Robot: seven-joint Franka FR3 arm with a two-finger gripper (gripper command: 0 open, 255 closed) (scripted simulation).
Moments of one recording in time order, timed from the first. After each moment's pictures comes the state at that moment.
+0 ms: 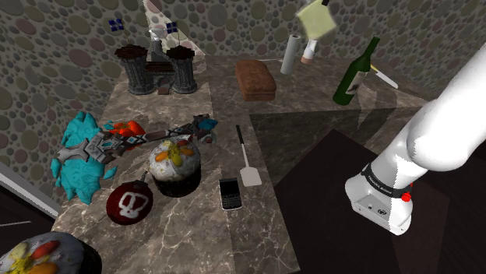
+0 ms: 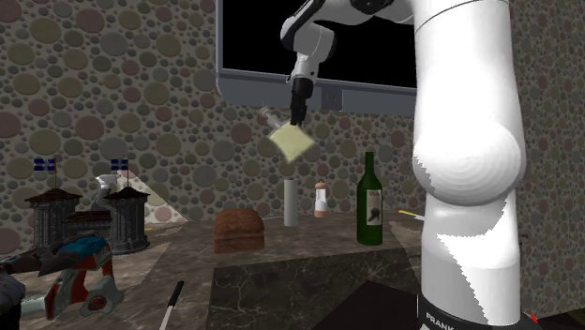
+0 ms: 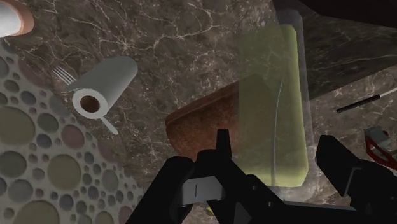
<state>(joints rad) 0.04 0.04 -0.59 -1.52 0.22 1.56 -1.02</state>
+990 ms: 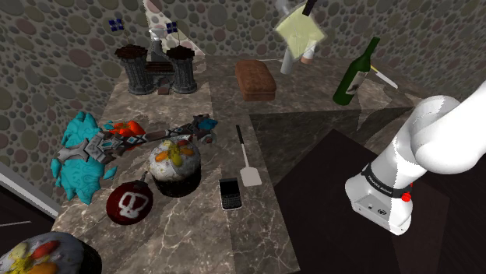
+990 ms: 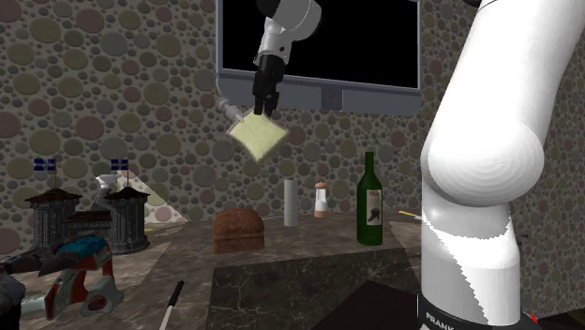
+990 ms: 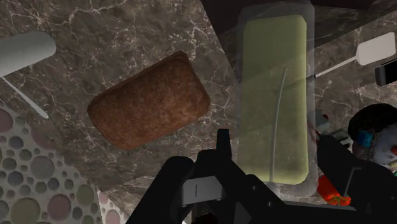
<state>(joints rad) 0.20 -0.33 -0.32 -1.92 0.07 1.70 -0.59</state>
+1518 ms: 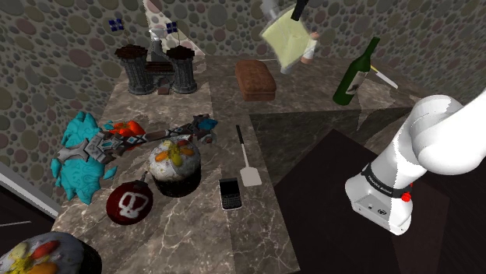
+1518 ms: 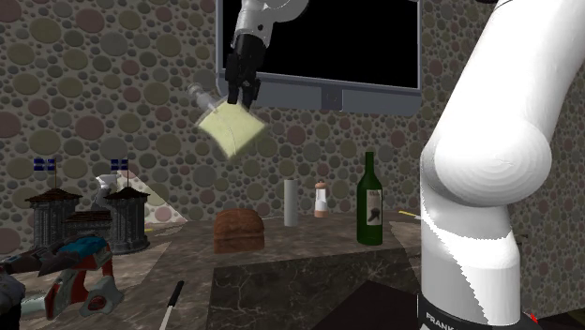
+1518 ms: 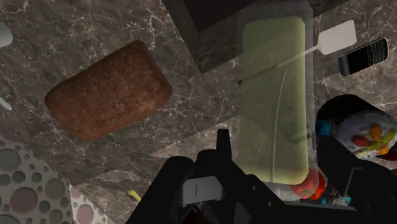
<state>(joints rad) 0.25 -0.42 -0.17 -2.01 0.08 1.71 -0.39</state>
